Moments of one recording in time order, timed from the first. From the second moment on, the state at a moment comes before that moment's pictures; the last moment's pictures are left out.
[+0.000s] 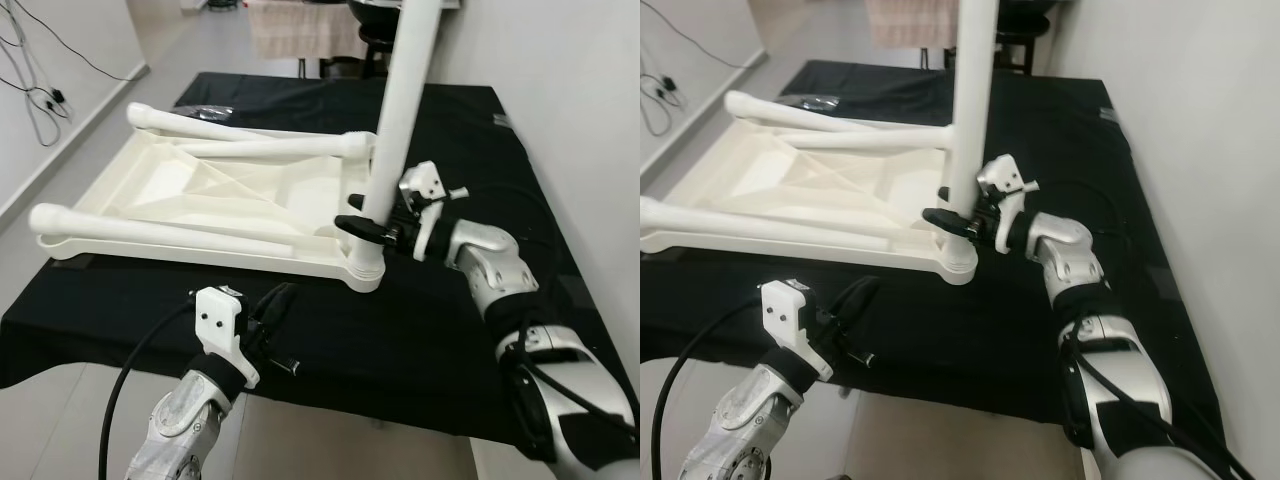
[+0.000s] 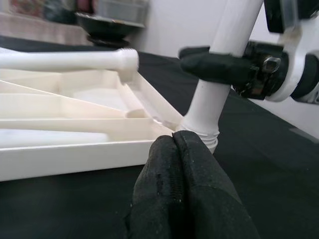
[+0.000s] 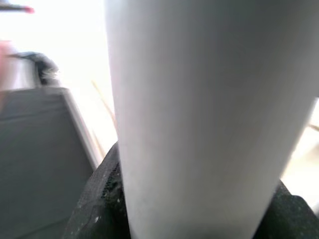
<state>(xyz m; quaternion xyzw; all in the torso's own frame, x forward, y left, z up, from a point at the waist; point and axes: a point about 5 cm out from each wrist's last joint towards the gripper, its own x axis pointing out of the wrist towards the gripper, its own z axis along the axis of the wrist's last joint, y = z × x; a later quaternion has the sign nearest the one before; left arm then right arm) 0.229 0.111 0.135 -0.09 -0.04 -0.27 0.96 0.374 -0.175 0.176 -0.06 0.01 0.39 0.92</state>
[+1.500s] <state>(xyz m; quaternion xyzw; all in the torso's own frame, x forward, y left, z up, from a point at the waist) 0.217 0.104 0.132 -0.07 0.01 -0.38 0.92 0.364 -0.150 0.188 -0.05 0.02 0.49 0.87</state>
